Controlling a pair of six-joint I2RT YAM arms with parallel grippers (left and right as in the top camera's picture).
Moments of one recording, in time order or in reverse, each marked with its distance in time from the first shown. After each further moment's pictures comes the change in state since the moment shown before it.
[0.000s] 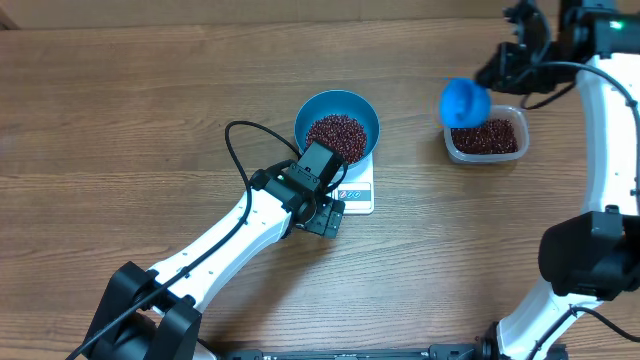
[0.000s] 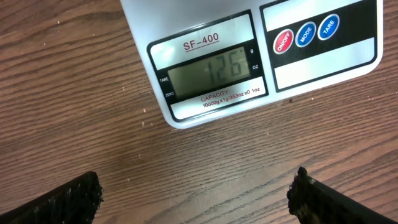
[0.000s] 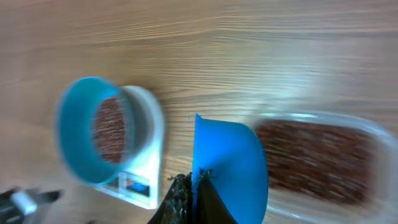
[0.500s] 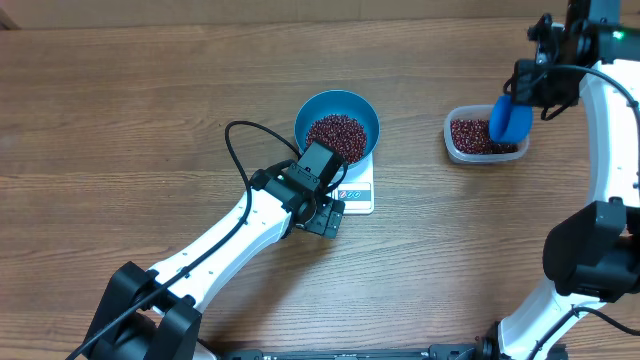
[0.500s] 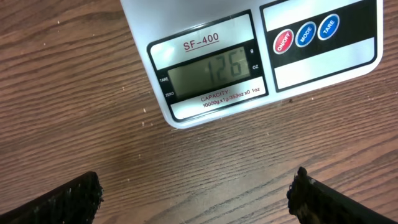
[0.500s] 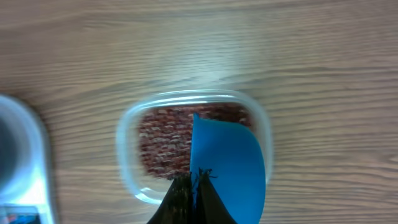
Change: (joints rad) left arm 0.000 0.000 0.000 0.000 0.000 0.000; right arm -0.035 0.000 -0.139 0.102 0.345 0.000
